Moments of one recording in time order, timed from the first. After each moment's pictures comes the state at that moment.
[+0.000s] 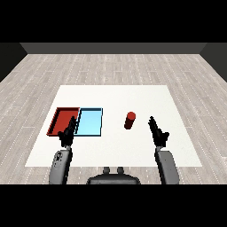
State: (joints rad) left arm 0.00 0.08 0.03 -1.58 -0.02 0.02 0.00; right arm 0.01 -0.10 0.00 -1.58 -0.02 0.02 -0.01
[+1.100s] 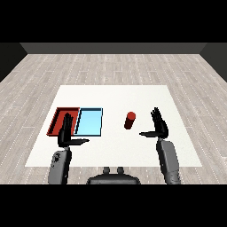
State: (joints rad) left arm 0.00 0.05 0.08 -1.61 0.05 -0.03 -0.34; right arm -0.19 -0.13 -0.14 -1.37 -0.14 0.16 -0.28
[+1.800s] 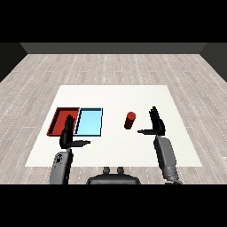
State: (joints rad) left arm 0.03 0.04 0.05 -1.59 0.03 -0.03 -0.40; right arm -0.27 -0.13 -0.15 -1.21 -0.14 0.16 -0.36
